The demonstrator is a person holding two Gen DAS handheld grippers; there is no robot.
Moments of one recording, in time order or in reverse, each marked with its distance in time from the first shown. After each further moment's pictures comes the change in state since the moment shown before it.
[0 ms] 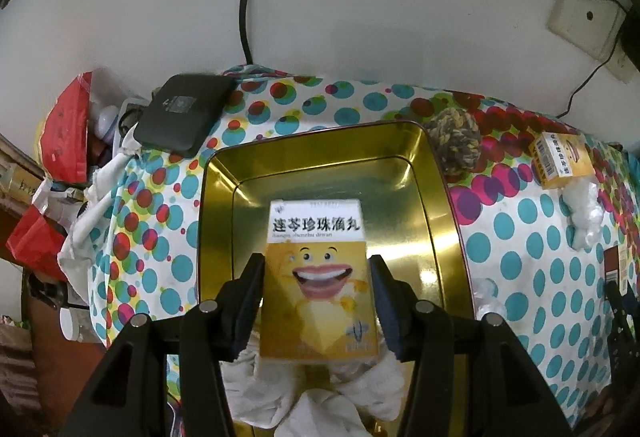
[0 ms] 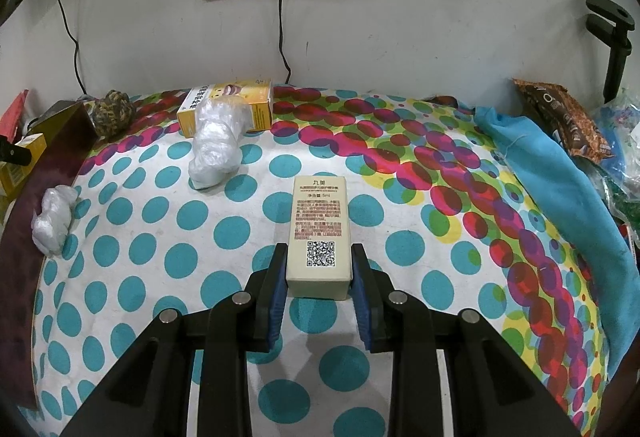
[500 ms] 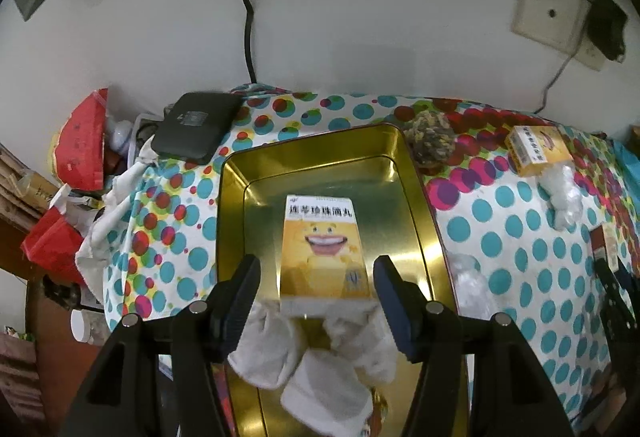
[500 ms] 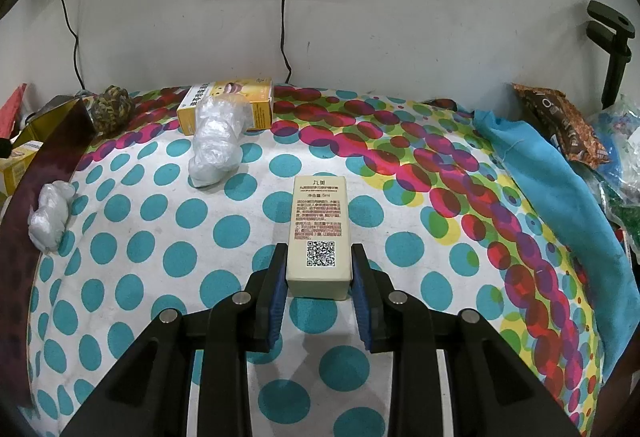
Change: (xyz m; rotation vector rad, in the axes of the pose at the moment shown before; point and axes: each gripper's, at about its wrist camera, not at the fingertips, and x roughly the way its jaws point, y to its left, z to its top) left arm -0.041 -0.005 -0.025 0.031 -0.073 0.014; right arm -0.001 0.006 0.000 -0.014 -0.001 -0.022
